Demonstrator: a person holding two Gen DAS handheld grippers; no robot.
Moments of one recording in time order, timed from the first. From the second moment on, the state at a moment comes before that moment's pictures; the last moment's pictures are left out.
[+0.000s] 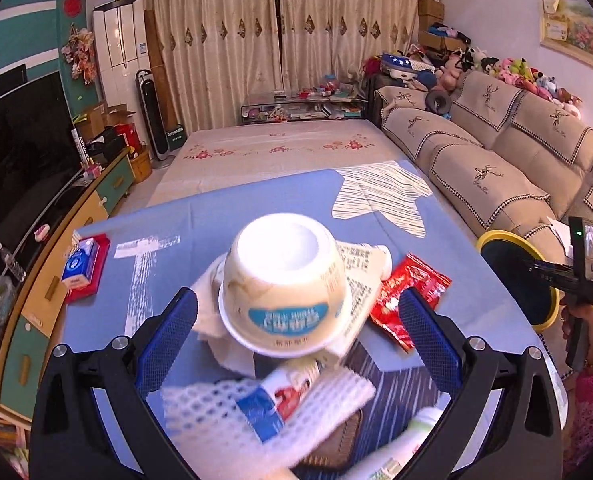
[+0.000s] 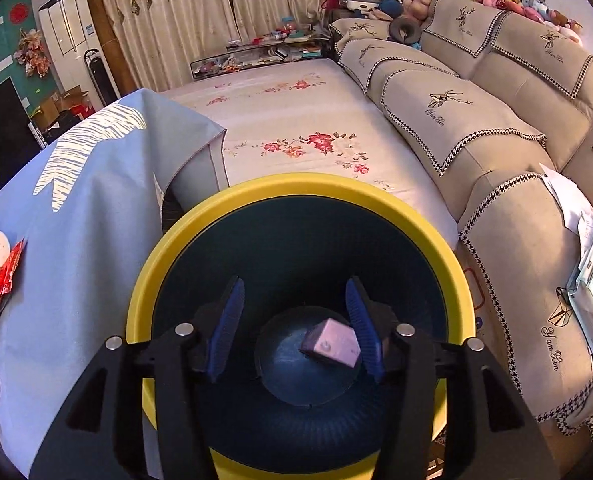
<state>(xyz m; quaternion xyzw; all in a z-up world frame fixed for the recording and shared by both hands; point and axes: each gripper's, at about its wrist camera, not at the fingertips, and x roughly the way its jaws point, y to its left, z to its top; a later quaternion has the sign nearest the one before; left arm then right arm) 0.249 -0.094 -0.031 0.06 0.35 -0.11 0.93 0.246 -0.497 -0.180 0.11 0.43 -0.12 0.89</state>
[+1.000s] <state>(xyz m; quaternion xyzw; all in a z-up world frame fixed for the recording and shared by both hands) 0.240 -0.154 0.016 0.12 0.32 -0.15 0.93 0.207 -0.509 -0.158 0.12 0.40 -0.12 0.90</state>
